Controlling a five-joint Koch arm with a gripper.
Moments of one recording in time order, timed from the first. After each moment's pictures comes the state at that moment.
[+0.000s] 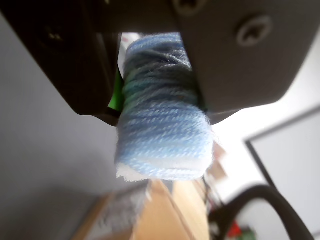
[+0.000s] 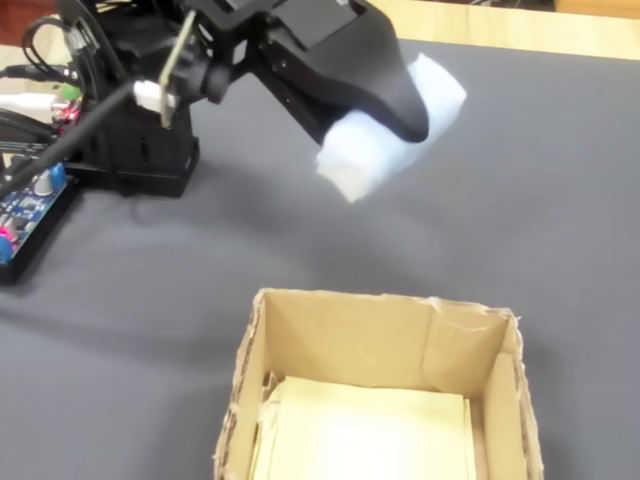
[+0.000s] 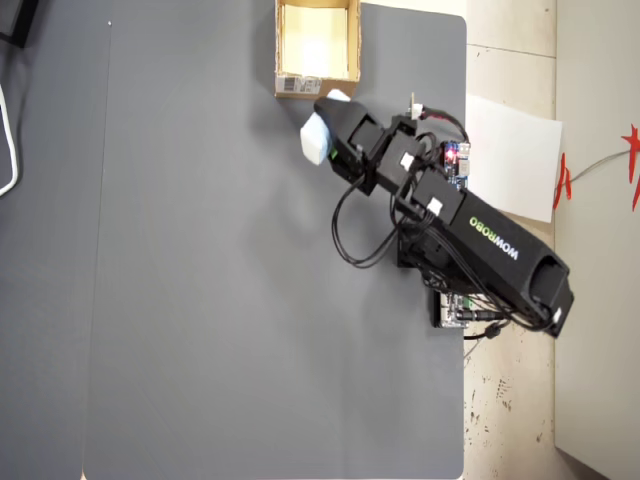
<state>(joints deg) 38.5 130.6 141.8 11.5 73.0</state>
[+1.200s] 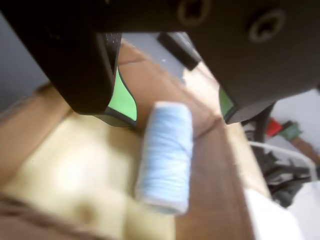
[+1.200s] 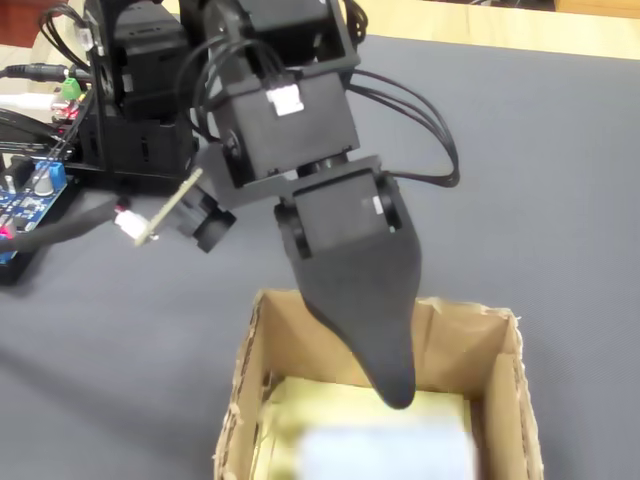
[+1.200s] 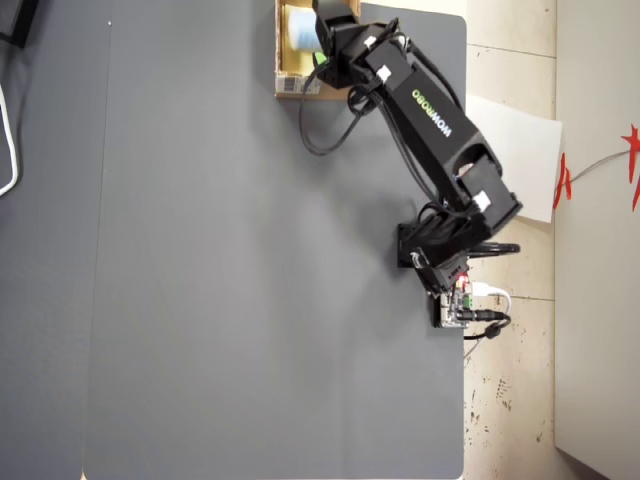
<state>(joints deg) 54.2 84.7 102.2 27.1 70.0</state>
